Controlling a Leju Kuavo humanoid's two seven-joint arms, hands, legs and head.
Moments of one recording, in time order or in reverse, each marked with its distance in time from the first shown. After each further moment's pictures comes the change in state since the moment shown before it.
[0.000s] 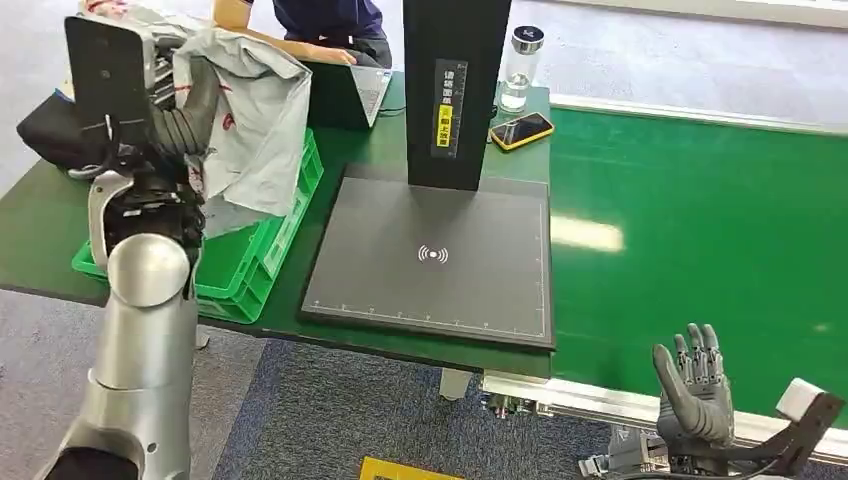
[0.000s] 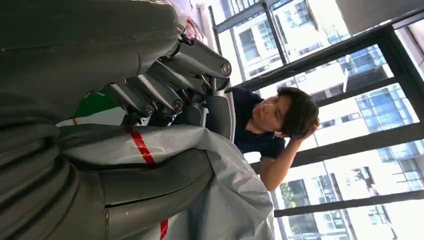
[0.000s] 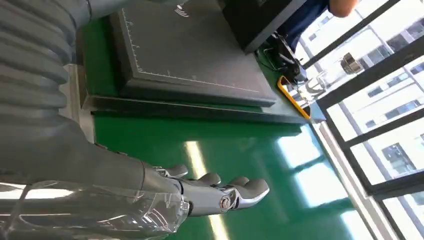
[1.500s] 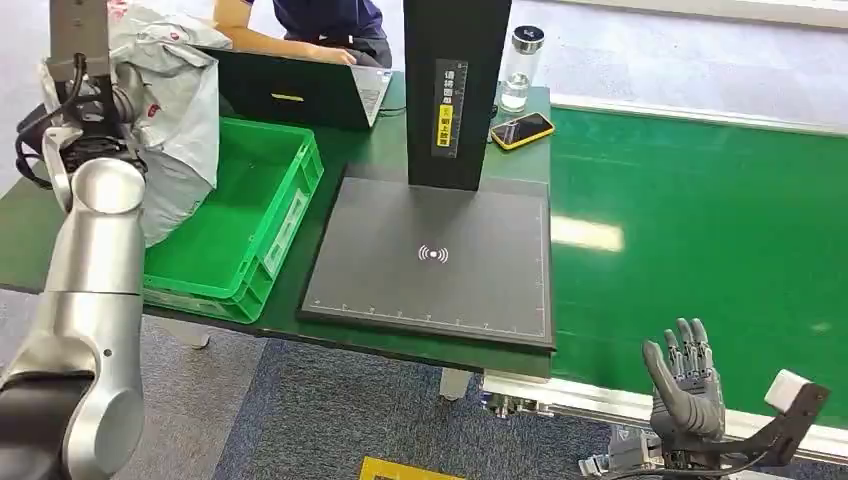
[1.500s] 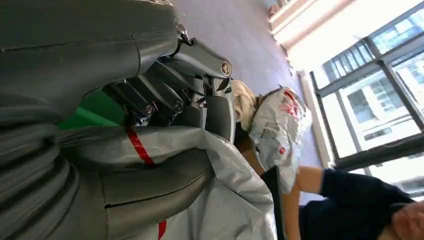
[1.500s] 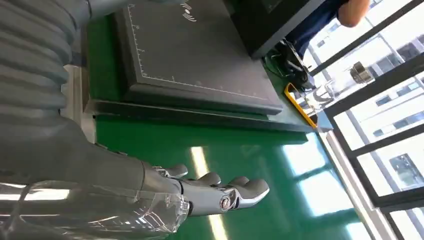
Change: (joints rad) left arm -0.255 0.153 0.196 0.554 -0.141 0.046 0.097; right arm -0.012 -0.010 0.018 0.023 0.014 0.023 0.003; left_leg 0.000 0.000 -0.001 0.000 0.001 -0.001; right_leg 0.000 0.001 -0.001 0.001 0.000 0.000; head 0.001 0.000
